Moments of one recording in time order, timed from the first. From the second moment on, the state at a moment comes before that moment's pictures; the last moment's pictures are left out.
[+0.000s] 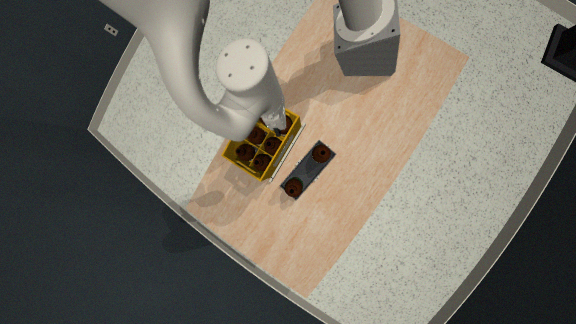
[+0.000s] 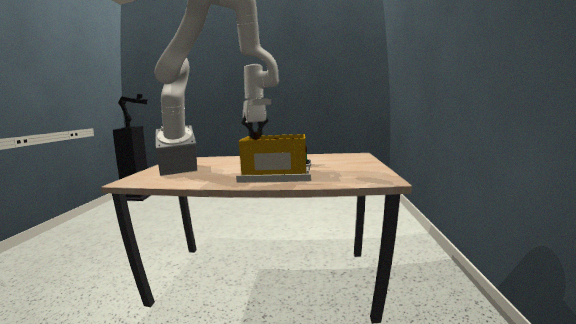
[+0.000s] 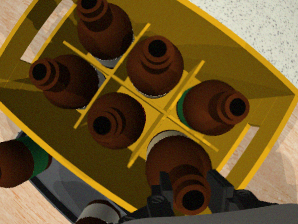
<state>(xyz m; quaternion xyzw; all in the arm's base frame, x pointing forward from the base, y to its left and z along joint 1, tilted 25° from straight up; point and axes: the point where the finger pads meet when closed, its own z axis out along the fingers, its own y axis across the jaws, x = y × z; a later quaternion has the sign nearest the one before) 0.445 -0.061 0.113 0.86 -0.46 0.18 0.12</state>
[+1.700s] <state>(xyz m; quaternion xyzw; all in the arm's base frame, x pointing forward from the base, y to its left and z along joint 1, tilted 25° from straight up) 0.448 -0.066 0.098 0.86 -0.46 0.18 0.12</state>
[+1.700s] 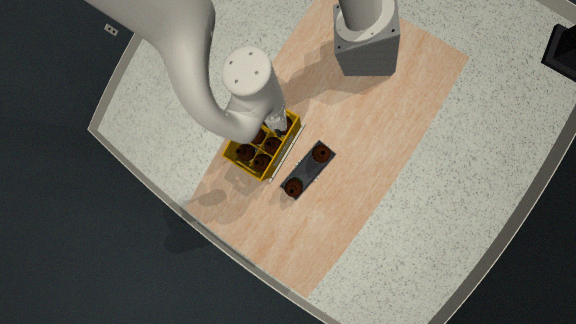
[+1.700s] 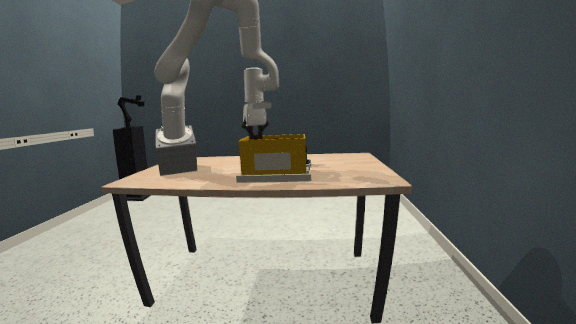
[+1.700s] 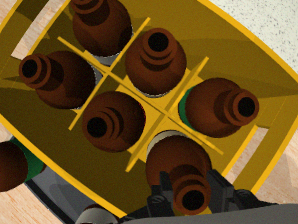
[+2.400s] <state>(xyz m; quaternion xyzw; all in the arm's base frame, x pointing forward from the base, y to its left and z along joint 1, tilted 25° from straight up) 0.449 -0.068 0.094 0.86 -0.46 0.18 0.12</state>
